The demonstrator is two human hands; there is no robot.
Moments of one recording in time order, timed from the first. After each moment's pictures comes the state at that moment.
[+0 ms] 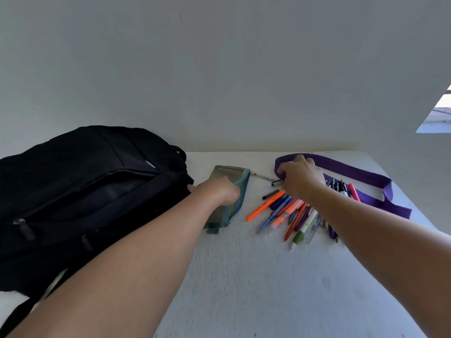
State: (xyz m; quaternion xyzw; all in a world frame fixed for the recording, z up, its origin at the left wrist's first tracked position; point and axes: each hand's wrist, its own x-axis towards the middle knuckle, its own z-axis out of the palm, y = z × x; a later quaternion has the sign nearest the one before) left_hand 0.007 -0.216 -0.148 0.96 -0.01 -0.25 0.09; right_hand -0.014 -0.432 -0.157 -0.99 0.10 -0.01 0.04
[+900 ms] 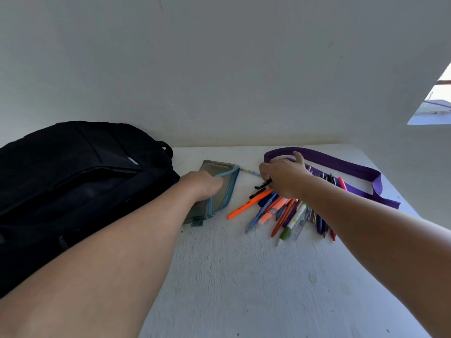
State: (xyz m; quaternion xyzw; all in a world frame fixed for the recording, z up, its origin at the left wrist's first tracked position) left_hand 0.019 -0.211 -0.155 0.98 -0.03 -0.19 0.10; right_hand -0.008 -0.440 -0.159 -0.99 -0.06 0.06 -0.07
